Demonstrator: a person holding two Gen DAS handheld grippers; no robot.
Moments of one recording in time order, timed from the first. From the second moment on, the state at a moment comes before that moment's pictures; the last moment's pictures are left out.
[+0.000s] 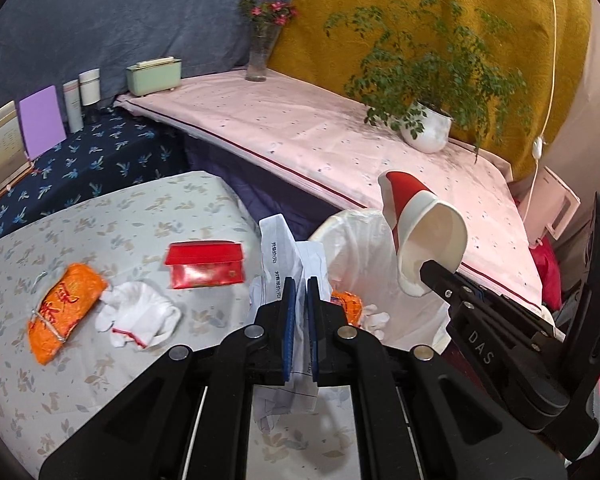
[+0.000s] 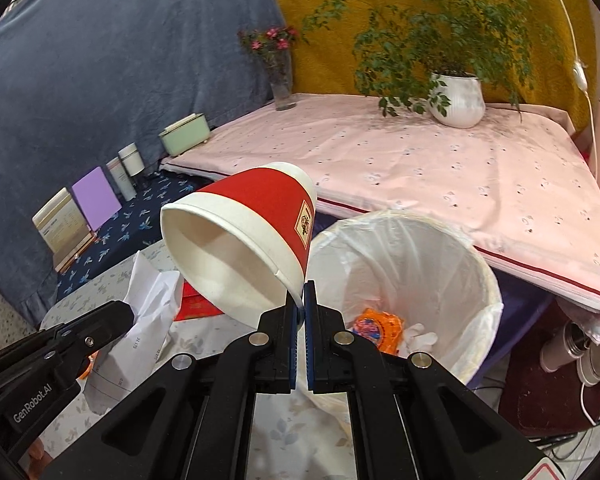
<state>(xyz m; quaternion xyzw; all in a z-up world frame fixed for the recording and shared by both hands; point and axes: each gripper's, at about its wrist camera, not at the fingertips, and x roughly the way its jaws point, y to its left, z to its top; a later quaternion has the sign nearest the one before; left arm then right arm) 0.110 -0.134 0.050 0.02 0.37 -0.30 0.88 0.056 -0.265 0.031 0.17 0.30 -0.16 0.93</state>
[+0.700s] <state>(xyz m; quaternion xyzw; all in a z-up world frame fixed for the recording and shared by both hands) 0.104 -0.198 0.038 0.04 0.38 -0.35 0.85 0.038 -0.316 0.010 0.20 0.31 -0.20 0.91</state>
